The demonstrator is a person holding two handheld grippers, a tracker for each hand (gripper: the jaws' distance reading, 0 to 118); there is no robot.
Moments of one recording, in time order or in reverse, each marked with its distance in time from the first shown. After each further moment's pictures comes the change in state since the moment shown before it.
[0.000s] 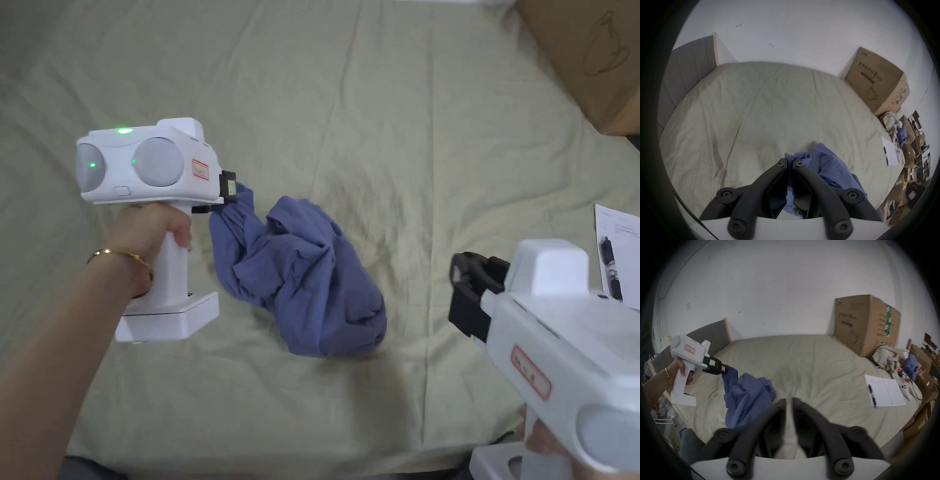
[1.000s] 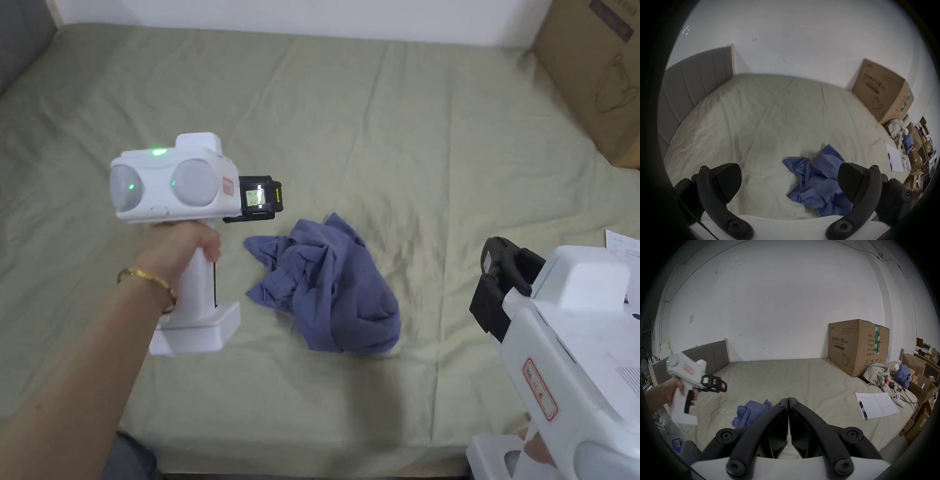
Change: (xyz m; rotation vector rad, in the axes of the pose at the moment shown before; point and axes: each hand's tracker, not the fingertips) left arm 0.008 -0.014 0.018 0.042 0.144 0.024; right arm -0.024 -0.011 0.051 0.277 -0.085 0.000
